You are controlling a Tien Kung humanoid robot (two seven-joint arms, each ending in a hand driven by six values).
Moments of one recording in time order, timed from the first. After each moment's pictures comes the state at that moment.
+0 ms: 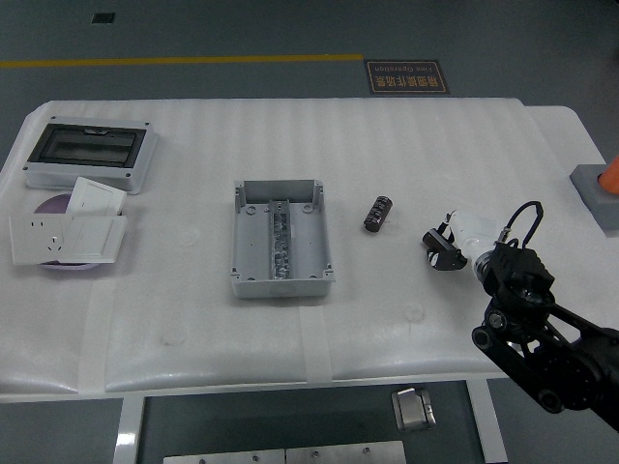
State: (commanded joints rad) left arm -0.06 0.23 -1.30 -0.20 1.52 -0.13 0.39; right arm 0.35 -0.31 0.90 1.30 -2.08 0.01 -0.65
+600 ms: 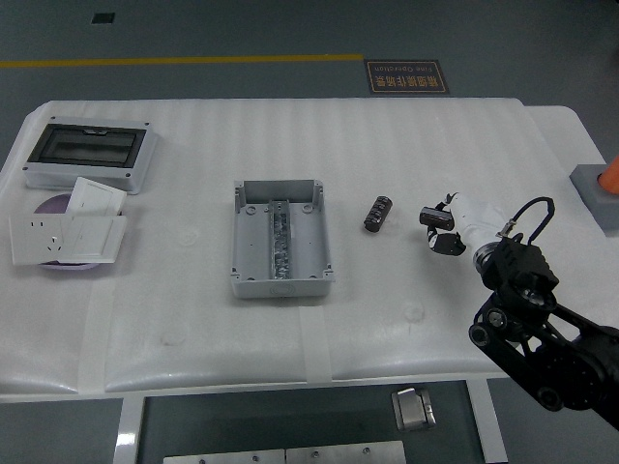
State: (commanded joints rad) left arm -0.06 0.23 -1.31 -0.20 1.53 -0.13 0.39; right arm 0.37 -0.33 0.88 1.39 -2.03 -0.12 -0.65
